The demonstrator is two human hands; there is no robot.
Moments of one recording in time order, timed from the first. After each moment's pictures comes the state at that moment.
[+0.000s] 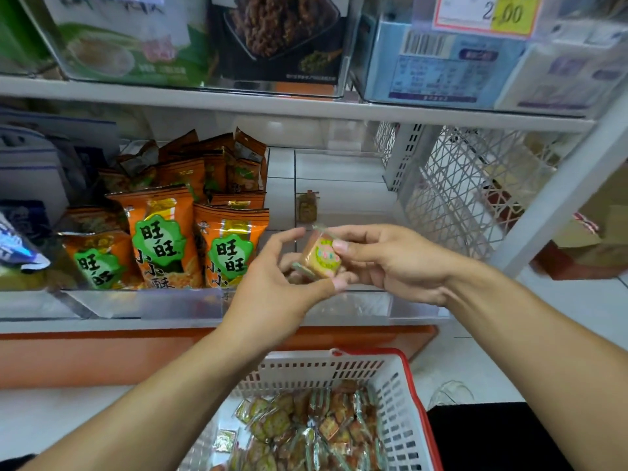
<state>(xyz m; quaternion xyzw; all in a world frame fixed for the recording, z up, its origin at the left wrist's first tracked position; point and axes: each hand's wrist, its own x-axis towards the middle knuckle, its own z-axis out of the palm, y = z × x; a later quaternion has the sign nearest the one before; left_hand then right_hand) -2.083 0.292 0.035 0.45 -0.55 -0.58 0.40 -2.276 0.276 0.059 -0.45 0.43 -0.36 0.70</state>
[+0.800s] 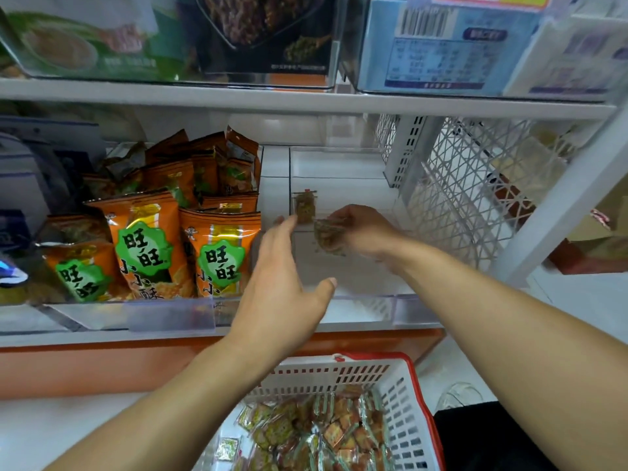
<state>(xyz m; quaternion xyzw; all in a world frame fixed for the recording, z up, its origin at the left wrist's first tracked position) -2.096 0.271 0.015 0.53 -0.73 -0.29 0.32 -2.281 0.196 0.014 -0.55 0.68 -0.30 0.38</state>
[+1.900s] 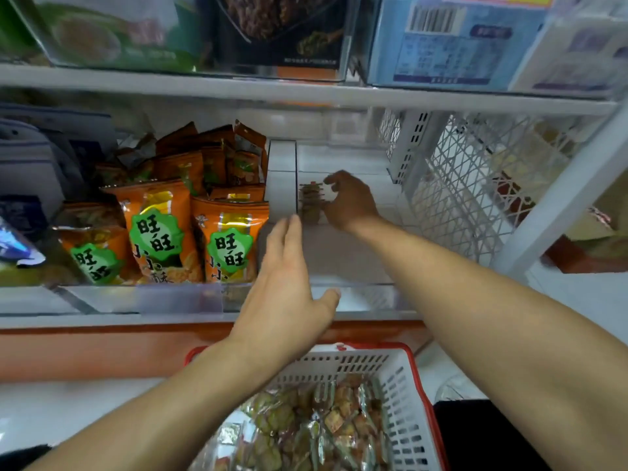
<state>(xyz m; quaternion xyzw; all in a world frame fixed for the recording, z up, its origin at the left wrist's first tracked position) -2.090 0.291 0.017 0.52 -0.76 -0.27 0.26 -2.262 0.143 -0.003 -0.60 0.71 -0.33 0.16</state>
